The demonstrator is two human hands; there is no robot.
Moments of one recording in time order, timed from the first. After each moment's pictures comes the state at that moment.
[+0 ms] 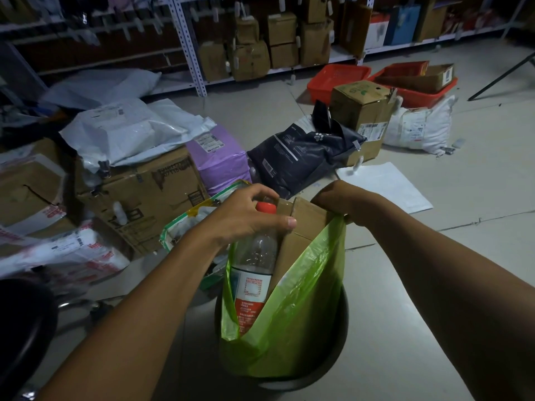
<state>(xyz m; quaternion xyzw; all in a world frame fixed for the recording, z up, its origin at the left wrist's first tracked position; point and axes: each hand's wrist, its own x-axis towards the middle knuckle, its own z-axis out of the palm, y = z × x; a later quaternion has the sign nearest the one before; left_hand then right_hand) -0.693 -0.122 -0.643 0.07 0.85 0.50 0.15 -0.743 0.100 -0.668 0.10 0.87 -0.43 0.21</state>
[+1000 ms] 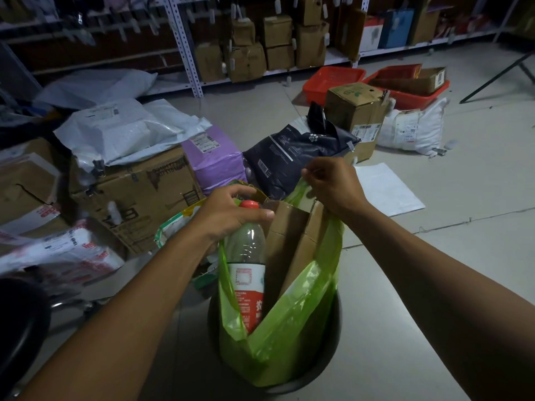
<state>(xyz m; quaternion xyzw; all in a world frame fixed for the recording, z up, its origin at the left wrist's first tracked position) -0.701 -0.133 -0.659 -0.02 0.85 0.53 0.07 -0.724 0.092 -0.657 -0.04 0.88 -0.46 -0.12</state>
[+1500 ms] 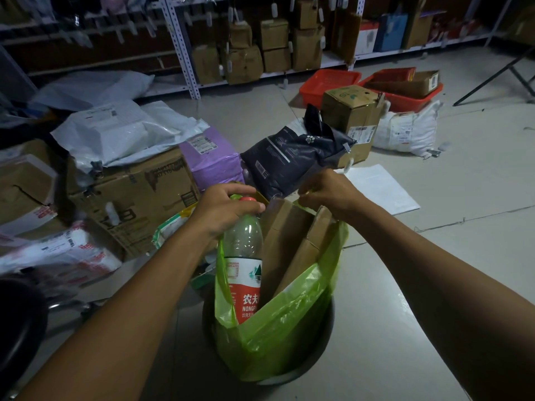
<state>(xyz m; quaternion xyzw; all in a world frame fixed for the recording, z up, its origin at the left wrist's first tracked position) -0.704 -0.131 -0.658 -0.05 0.83 0.56 0.06 -0.720 0.101 -0.649 -0.11 0.93 -0.34 0.02</state>
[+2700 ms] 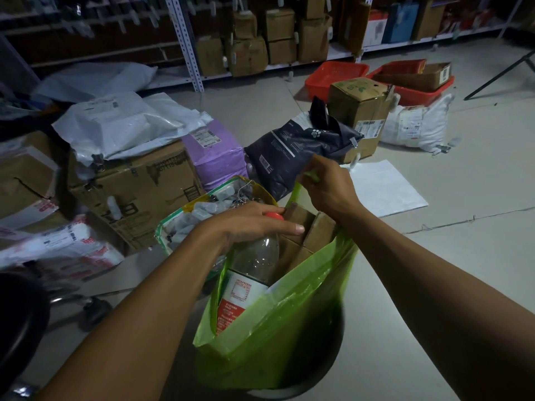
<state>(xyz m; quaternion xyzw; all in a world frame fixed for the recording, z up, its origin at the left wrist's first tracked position) -0.693 -0.107 -0.651 0.03 0.87 0.39 0.31 -0.732 0.079 -0.675 -0.04 0.90 -0.41 -0.14</state>
